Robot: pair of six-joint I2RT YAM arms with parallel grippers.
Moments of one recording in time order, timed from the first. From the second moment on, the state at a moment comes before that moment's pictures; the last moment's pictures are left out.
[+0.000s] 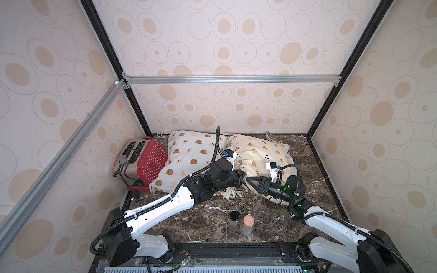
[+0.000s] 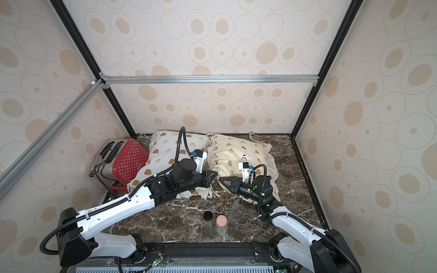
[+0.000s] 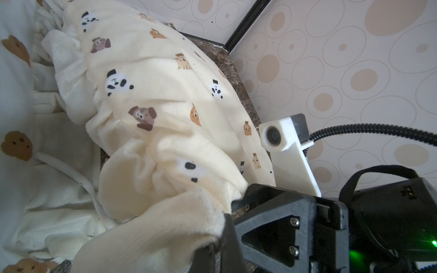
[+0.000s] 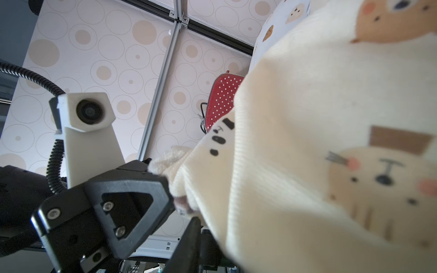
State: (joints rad) left arm -0.93 1.32 1.10 -0.26 -0.03 -0.72; right arm 0.49 1.05 0.40 0.58 -0.62 1.18
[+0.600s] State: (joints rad) left arm -0.93 1.32 1.10 -0.26 -0.03 -0.72; right arm 0.50 1.11 0.42 0.55 -0.61 1.15
